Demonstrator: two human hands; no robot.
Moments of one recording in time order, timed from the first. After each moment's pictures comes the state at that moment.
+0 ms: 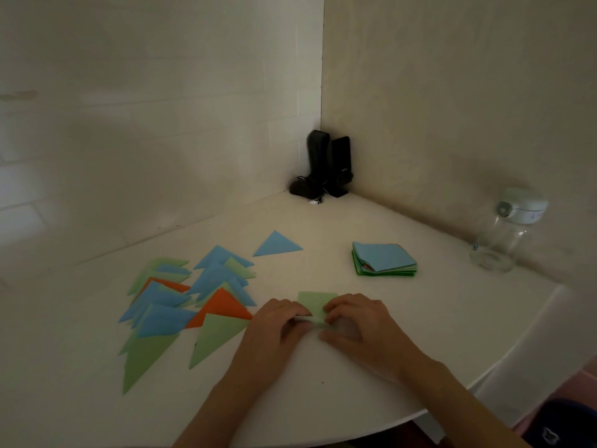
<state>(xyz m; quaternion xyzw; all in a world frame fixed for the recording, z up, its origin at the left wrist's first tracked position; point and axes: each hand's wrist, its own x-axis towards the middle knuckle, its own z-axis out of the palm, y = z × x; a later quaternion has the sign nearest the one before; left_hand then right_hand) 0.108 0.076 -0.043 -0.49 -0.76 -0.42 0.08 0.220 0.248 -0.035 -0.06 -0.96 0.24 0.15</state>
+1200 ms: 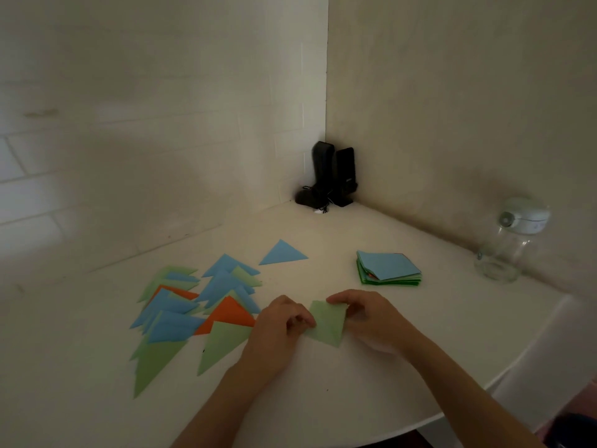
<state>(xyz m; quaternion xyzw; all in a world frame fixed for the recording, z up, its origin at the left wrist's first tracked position) 0.094 0.086 -0.040 -0.44 -0.78 -0.44 0.01 0.202 0.260 -0.011 -0.15 -0.91 0.39 0.08</state>
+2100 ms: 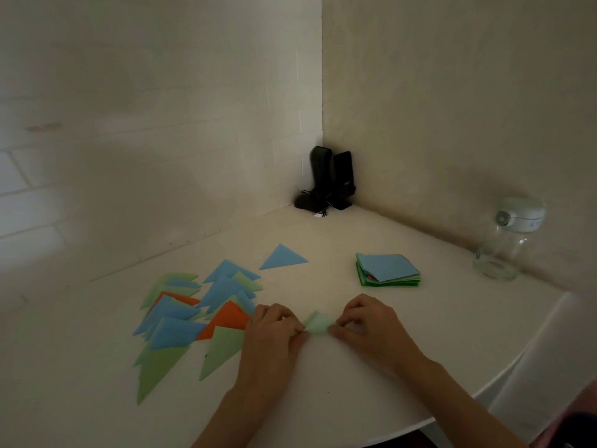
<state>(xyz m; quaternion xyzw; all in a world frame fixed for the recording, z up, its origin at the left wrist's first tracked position) 0.110 0.073 -0.040 -0.43 -0.83 -0.28 0.21 0.210 0.253 -0.030 -0.14 -0.94 0.27 0.18</state>
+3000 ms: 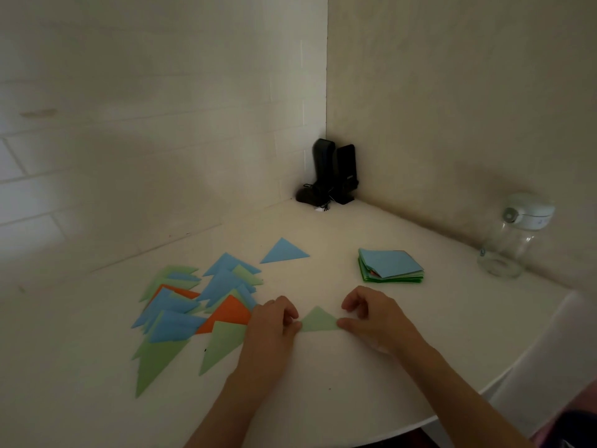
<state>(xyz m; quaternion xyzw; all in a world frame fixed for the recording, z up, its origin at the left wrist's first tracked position) 0.100 0.080 -0.038 -0.36 -0.85 -0.39 0.04 0.205 0.256 -0.015 -0.23 -0.89 0.39 0.11</state>
